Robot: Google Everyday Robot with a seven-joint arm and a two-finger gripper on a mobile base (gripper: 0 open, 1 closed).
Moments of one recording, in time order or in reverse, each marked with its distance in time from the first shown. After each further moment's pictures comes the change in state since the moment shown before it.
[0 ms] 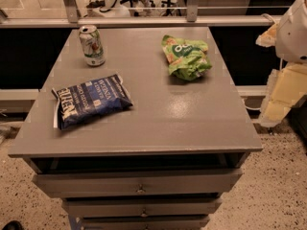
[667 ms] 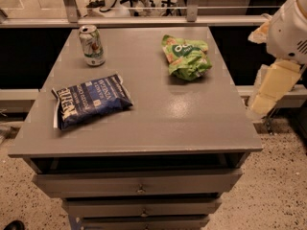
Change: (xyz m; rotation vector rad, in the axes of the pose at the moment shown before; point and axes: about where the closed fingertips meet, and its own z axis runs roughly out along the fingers) arm -0.014 -0.013 0.009 0.019 -0.068 0.016
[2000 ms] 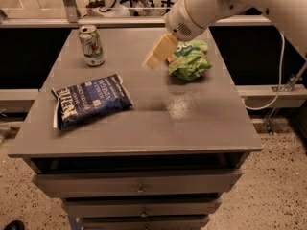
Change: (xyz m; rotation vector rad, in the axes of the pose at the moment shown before) arm -0.202 -0.112 0.122 -0.004 -0.476 0.062
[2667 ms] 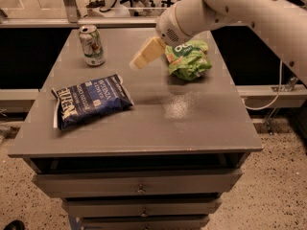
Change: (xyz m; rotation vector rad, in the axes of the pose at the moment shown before) arm -0.011 -0.009 0.032 0.031 -0.097 0.057
